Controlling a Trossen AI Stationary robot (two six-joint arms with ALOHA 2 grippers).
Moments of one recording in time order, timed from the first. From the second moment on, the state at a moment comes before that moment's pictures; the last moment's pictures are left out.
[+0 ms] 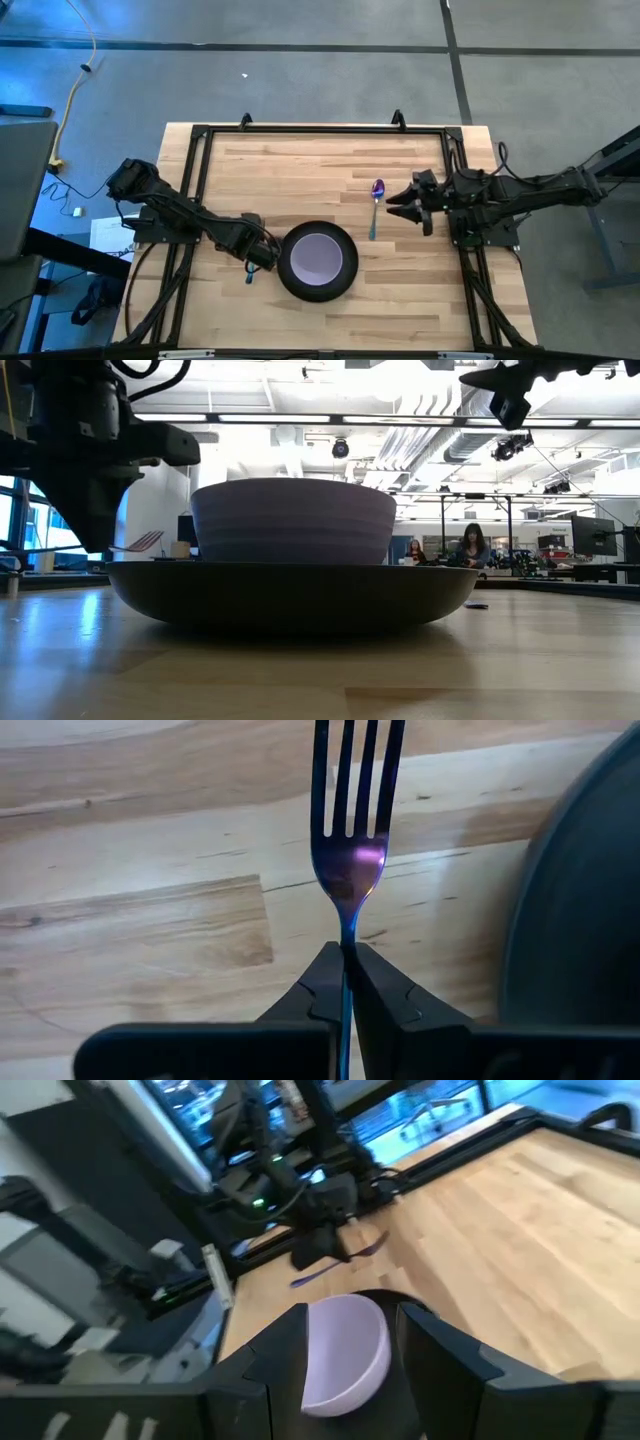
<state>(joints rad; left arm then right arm) -0.31 1.57 0.96 -0.96 -0.22 -1.86 0.10 0.67 0.57 -0.10 0.02 0.49</state>
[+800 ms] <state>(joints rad) -0.31 1.57 0.96 -0.94 -0.17 -1.92 0.10 0.63 0.57 -0.11 0.00 0.49</state>
